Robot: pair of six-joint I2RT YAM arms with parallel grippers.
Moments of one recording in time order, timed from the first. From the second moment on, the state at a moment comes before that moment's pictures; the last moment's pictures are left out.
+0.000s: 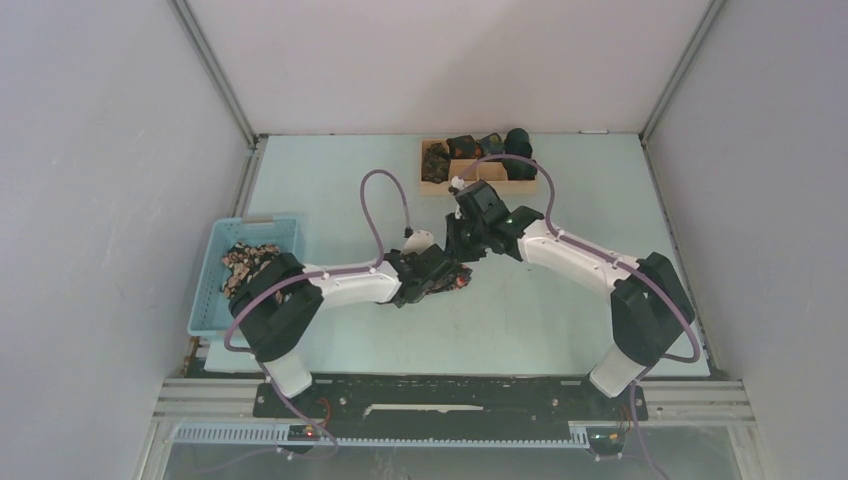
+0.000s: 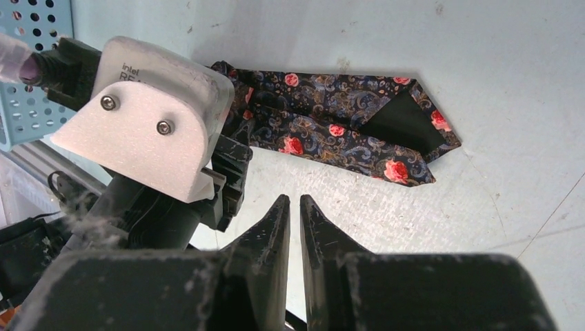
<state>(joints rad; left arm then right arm) -0.91 1.71 0.96 -0.52 -0.62 -0.60 0.71 1.65 1.23 -0.46 -0.17 0.58</state>
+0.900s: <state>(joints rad) -0.91 1.58 0.88 -0.44 -0.49 -0.63 0.75 1.65 1.23 -0.43 -0.21 0.63</state>
